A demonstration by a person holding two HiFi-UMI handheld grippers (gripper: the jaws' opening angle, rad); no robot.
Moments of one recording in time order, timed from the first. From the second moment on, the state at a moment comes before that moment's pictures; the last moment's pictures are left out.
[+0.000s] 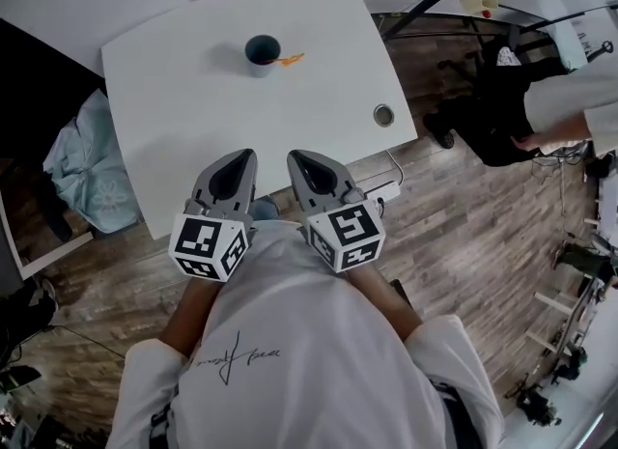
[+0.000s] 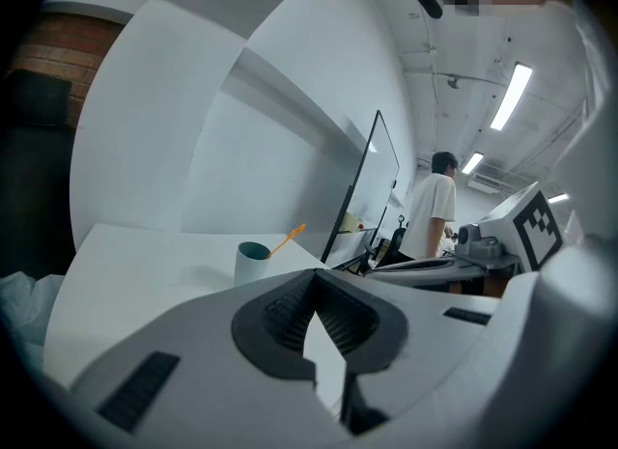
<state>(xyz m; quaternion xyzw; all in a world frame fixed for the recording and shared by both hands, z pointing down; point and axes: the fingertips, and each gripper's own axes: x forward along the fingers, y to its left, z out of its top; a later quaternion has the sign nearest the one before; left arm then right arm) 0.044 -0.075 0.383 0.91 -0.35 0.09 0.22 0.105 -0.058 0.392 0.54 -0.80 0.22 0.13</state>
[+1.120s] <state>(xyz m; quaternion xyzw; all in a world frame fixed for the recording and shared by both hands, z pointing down) 0.017 -0.149 0.368 0.89 -0.41 0.05 0.19 0.094 -0.143 0.394 0.52 -0.82 0.21 0.12</state>
